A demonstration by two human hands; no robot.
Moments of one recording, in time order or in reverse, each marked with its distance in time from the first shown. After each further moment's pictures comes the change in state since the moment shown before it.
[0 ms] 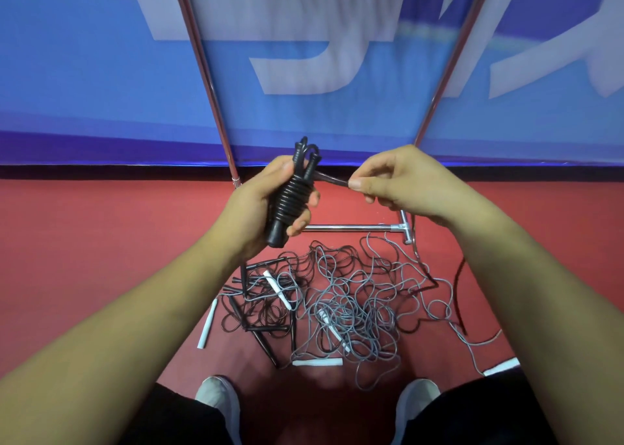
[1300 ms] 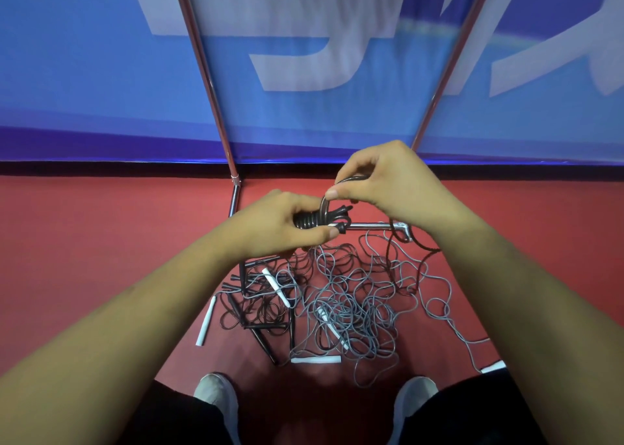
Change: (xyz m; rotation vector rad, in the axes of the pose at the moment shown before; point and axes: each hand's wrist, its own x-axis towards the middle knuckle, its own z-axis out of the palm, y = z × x) left_hand -0.006 0.002 0.001 1.057 -0.174 -0.036; right_hand -0.002 -0.014 0.022 -0.080 0.088 -0.183
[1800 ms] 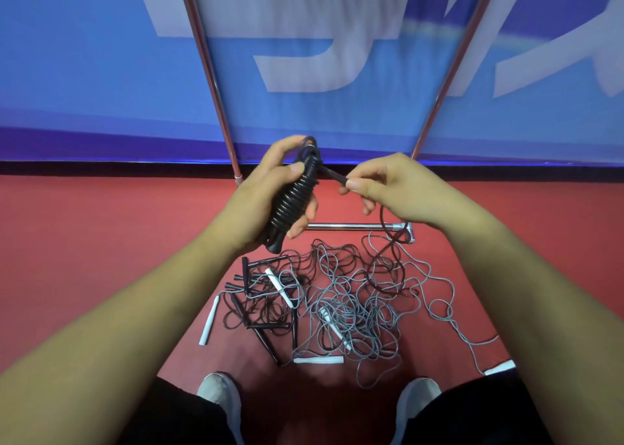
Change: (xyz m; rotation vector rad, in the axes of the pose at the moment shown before) left_hand 0.003 0.004 -0.006 -0.868 0.224 0.058; right_hand 0.004 0.022 -0.007 -0.047 -0.153 0.062
